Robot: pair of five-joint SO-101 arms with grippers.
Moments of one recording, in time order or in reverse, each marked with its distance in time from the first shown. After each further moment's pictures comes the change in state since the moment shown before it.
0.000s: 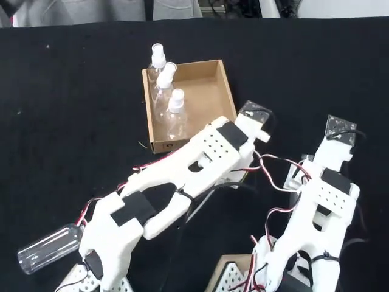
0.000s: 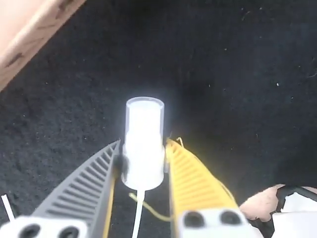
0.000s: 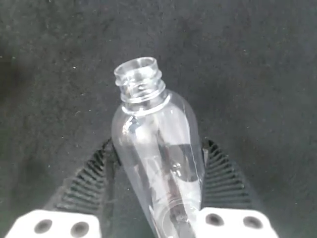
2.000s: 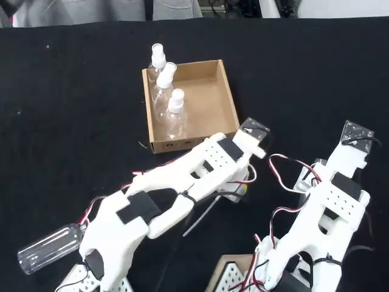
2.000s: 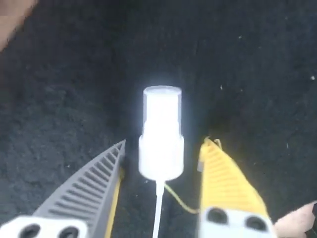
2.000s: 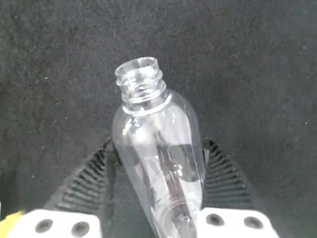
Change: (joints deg) left arm 1.3 3.8 11.1 -13.1 -4.7; right arm 5.8 0.0 -0.8 0.0 -0.2
